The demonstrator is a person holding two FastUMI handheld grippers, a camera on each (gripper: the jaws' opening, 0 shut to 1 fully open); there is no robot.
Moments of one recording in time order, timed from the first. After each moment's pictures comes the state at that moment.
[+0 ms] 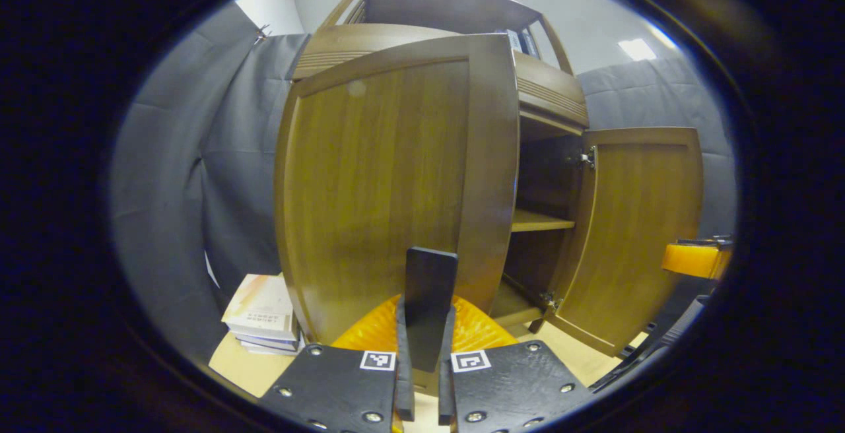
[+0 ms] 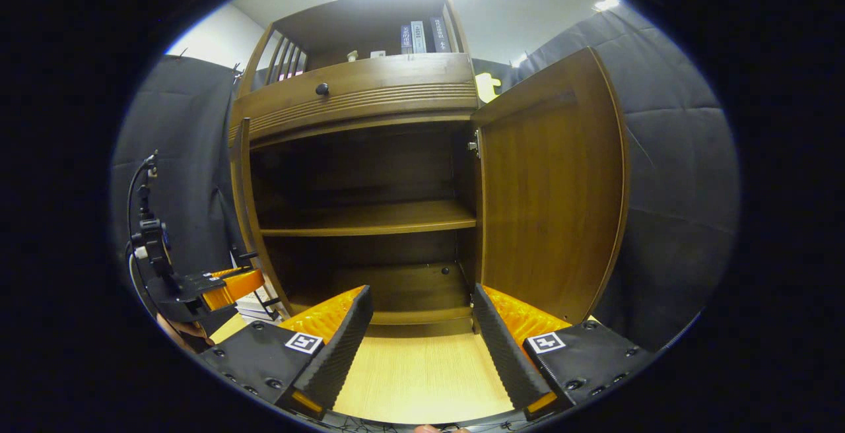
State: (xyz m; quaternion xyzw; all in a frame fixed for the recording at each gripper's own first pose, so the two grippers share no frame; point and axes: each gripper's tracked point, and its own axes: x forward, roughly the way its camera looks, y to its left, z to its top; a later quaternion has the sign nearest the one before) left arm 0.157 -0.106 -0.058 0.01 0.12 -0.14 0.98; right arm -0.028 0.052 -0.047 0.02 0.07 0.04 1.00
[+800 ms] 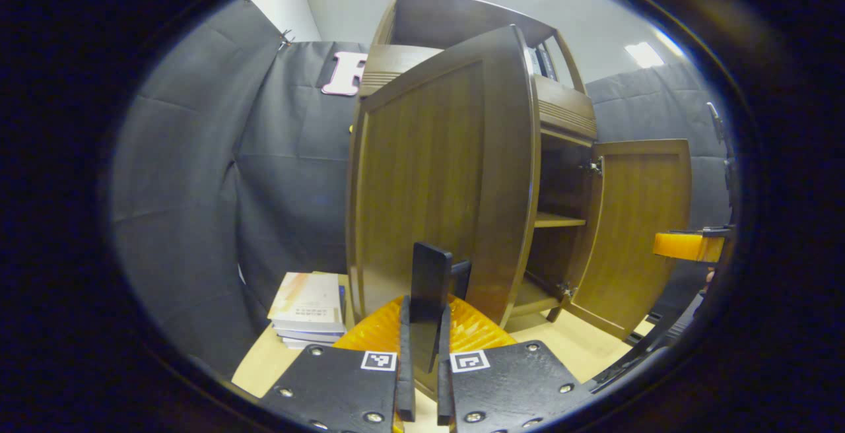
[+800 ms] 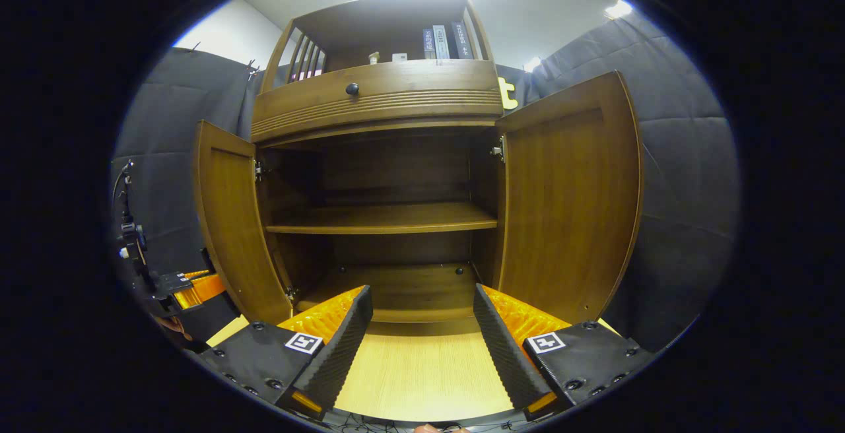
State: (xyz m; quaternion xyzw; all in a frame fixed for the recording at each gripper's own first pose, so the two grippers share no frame) left arm 0.138 -0.051 -0.045 0.01 0.11 -0.10 0.99; right arm -0.041 0.090 -0.046 0.00 0.07 0.06 1.00
